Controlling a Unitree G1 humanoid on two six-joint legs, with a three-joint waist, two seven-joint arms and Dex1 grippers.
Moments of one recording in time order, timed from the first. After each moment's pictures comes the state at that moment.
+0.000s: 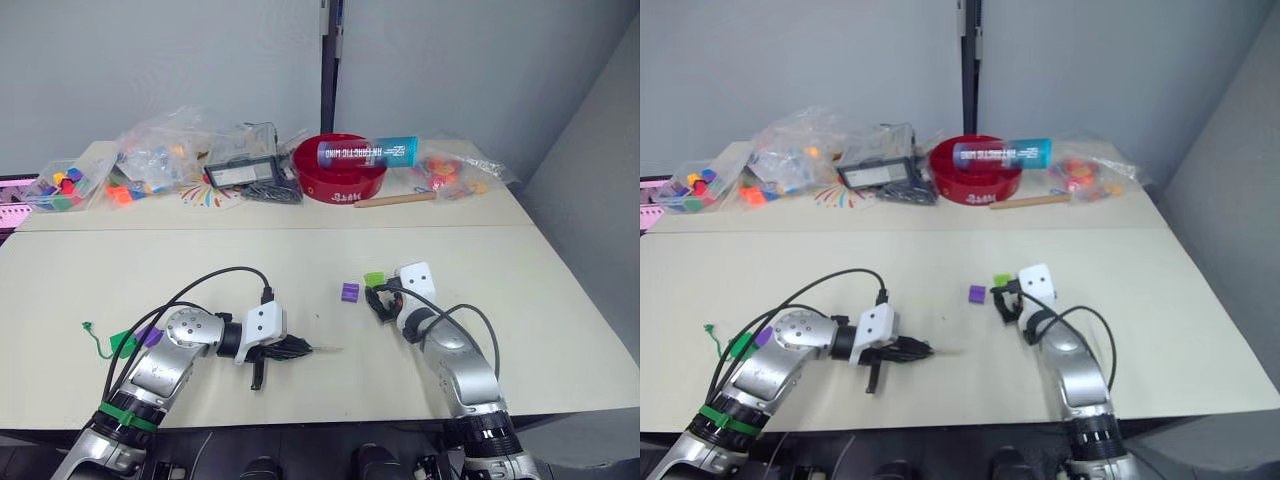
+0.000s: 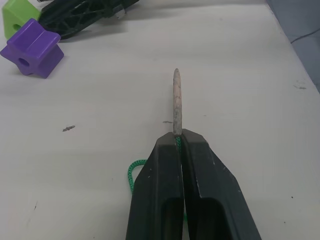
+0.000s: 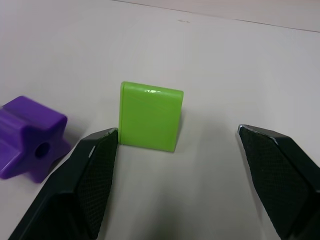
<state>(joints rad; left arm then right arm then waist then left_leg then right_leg) -0.34 0.62 -0.25 -0.02 -0.20 0.15 -1.21 -0.33 -0.14 0.03 0.00 0.04 0.45 0.19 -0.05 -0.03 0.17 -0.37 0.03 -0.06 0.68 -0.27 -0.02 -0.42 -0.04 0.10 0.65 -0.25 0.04</state>
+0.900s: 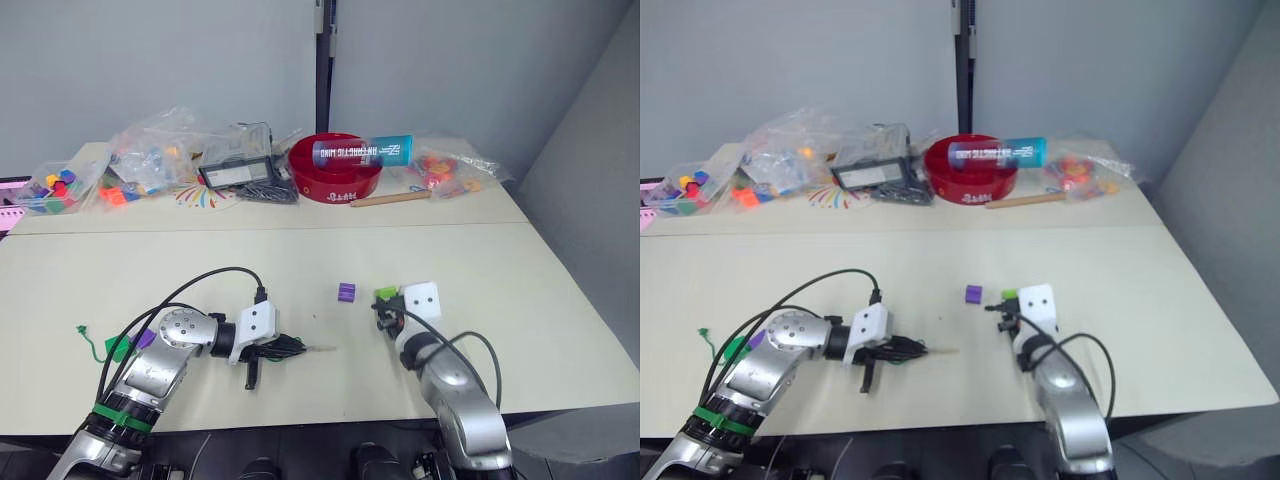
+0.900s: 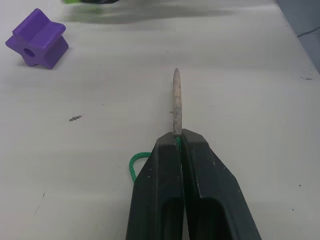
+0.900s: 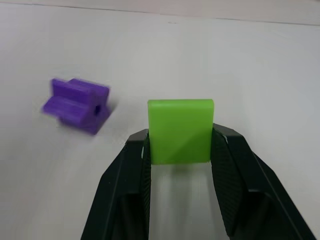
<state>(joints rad) -0.33 0.64 -0.23 0.00 -0.20 0.12 -1.22 0.04 -0.07 0.16 -0.56 0.02 0.65 0.10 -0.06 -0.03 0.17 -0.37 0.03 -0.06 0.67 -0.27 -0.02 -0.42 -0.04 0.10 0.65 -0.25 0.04</state>
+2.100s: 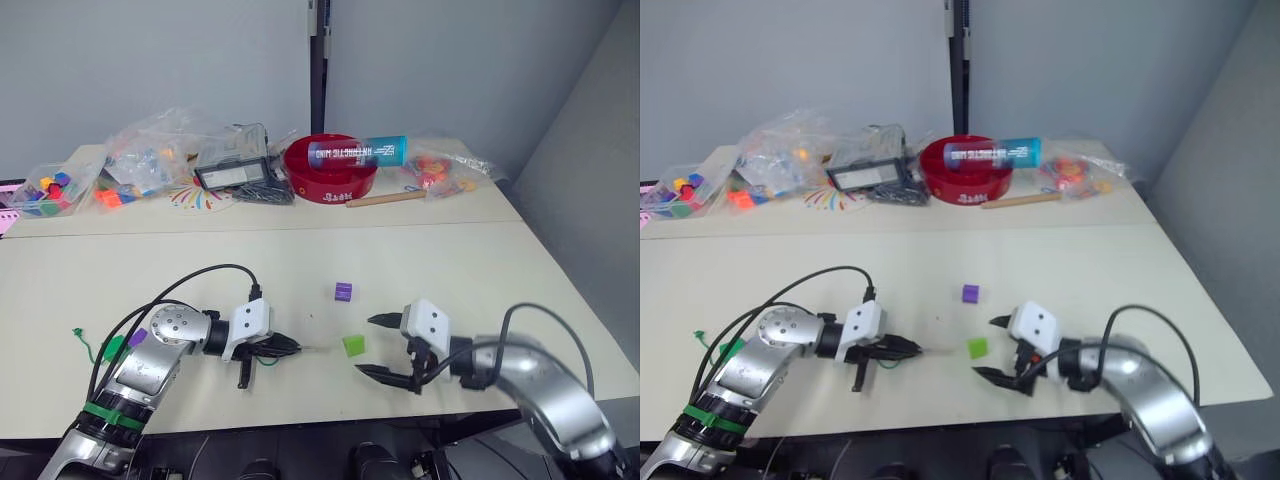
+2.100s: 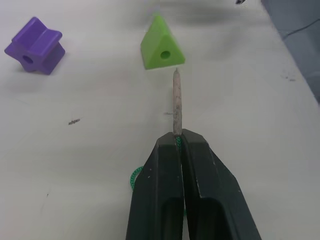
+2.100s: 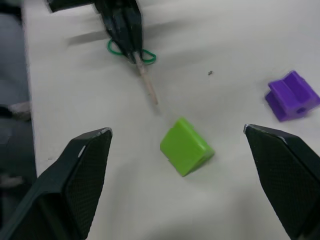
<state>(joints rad) -0.32 0.68 -0.21 -0.06 -0.23 0.18 -1.26 -0.29 -0.70 0.20 -0.28 0.30 0.37 1.08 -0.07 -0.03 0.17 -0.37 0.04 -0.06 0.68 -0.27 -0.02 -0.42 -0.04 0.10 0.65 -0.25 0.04</state>
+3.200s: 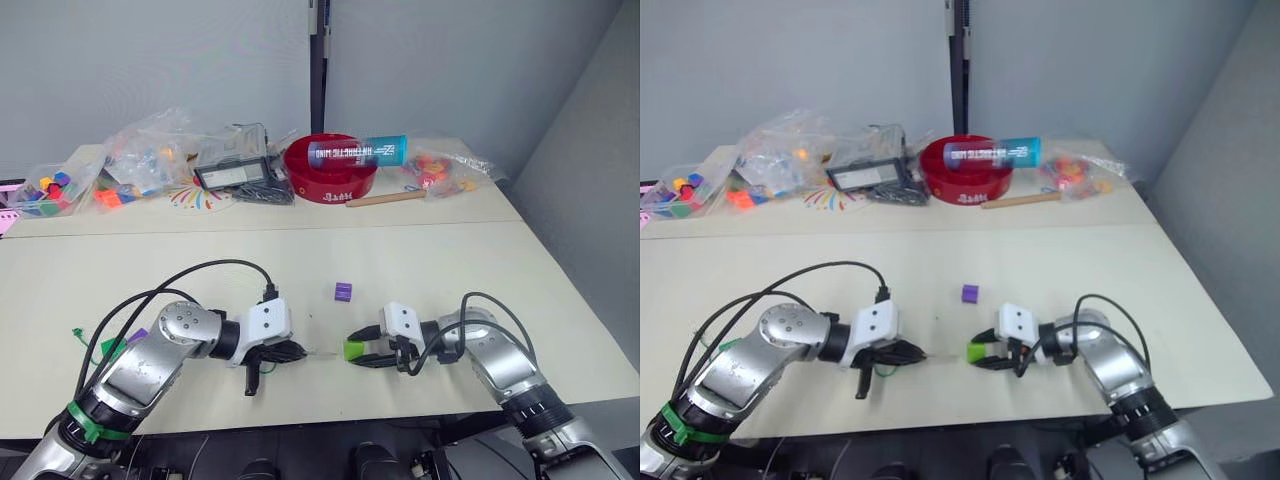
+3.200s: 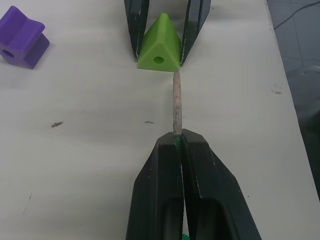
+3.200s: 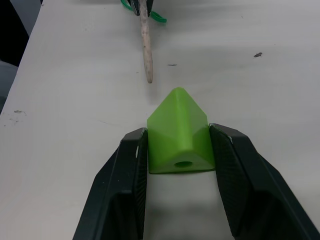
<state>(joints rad) -0.35 0.77 -0.29 -0.38 -0.23 0.58 -1.10 -0.42 -0.57 0.32 0.11 0.15 0.07 1.22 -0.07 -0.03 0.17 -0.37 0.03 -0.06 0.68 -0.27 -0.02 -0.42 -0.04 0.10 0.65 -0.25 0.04</state>
